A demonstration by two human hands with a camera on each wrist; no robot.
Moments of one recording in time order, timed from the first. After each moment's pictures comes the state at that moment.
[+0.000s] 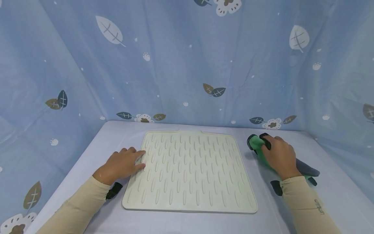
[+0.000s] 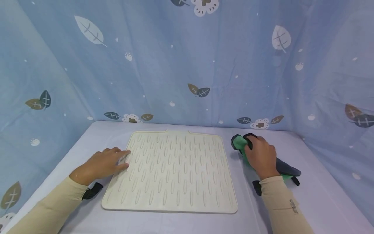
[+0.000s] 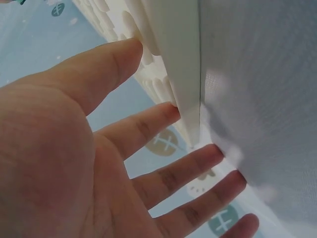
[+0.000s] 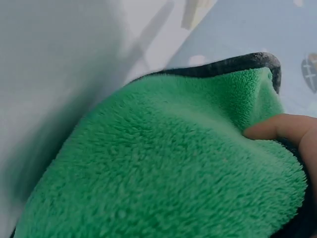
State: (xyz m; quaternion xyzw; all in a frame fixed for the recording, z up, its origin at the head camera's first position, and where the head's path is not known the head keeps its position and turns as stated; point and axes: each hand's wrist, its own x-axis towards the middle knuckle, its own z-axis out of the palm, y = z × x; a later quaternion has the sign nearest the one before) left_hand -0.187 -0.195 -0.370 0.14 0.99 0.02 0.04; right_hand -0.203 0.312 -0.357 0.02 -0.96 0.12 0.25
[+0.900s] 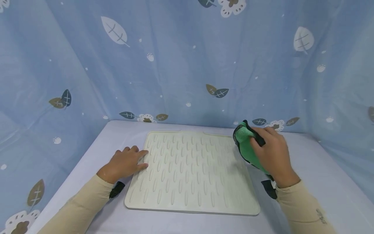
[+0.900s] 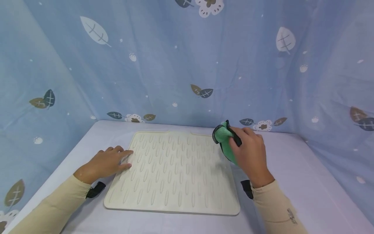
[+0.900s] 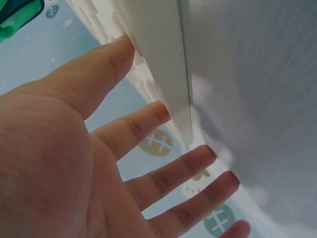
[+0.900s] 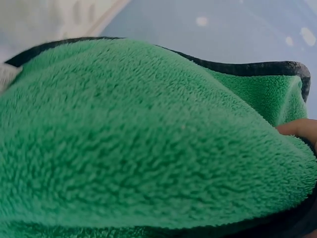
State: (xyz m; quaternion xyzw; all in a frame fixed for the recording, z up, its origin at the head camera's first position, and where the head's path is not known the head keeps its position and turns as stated) left_hand -0.190 -0.199 -0.372 0.14 0.99 0.02 0.03; right_hand -0.175 0.239 -0.307 0.16 -0.89 0.20 0.37
